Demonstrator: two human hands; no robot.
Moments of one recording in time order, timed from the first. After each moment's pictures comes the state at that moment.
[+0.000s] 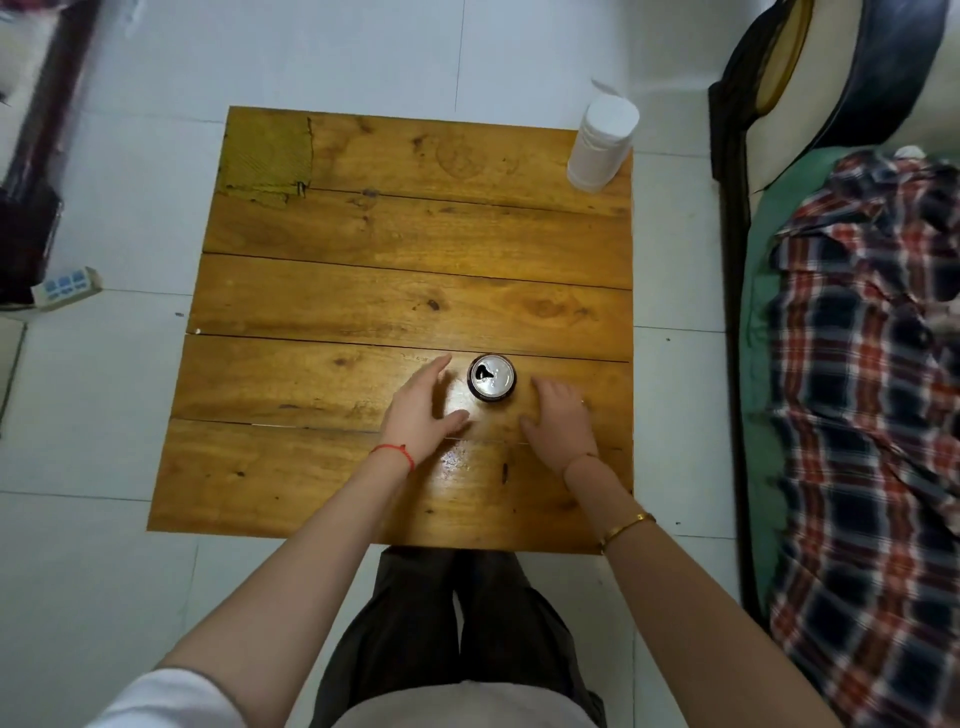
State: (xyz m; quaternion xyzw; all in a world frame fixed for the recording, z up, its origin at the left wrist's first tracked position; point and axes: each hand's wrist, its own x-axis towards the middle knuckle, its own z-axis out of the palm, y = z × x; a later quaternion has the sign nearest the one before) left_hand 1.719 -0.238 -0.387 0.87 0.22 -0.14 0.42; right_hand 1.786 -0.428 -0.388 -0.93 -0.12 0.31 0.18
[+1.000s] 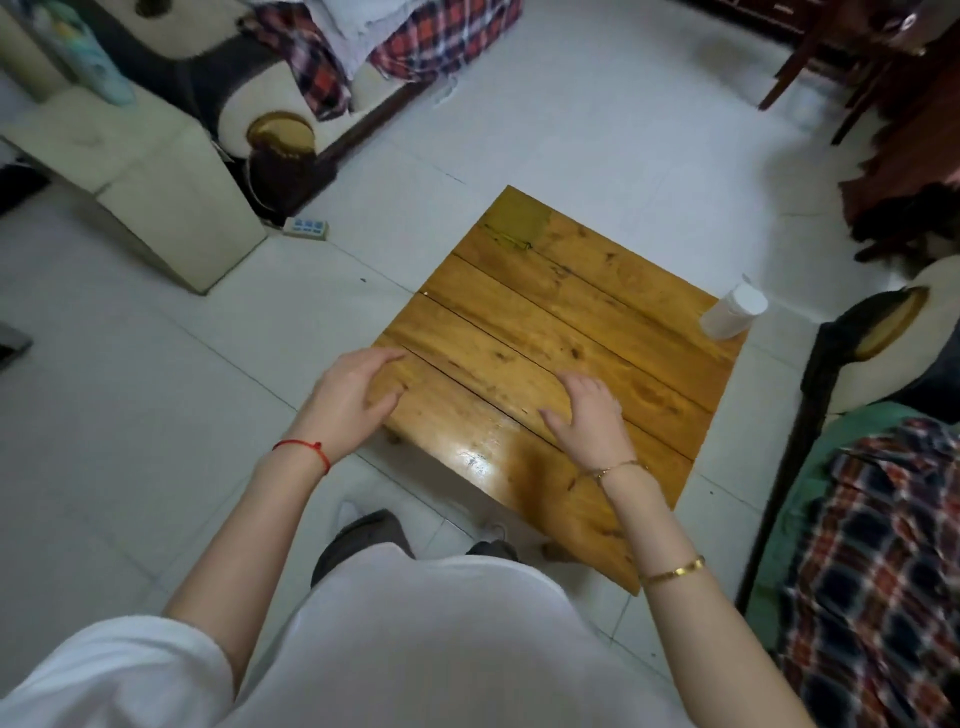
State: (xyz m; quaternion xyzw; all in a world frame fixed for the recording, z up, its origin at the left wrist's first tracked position) left_hand 1.441 -0.151 -0.134 0.90 0.33 0.05 0.29; right_hand 1.668 -0.343 -0.170 -0.88 -0.40 0.22 0.15
